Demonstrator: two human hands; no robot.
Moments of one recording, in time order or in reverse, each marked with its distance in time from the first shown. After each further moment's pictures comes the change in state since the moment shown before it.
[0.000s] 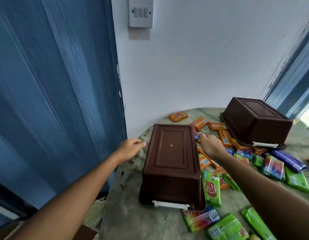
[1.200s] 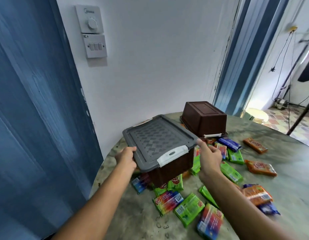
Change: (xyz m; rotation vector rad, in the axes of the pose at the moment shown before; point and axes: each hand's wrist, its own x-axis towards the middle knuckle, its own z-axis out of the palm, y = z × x) left_hand -0.058 0.110 0.074 -1.124 0.218 -0.373; right_hand -0.130 0.025 -0.085 0.905 0.498 0.319
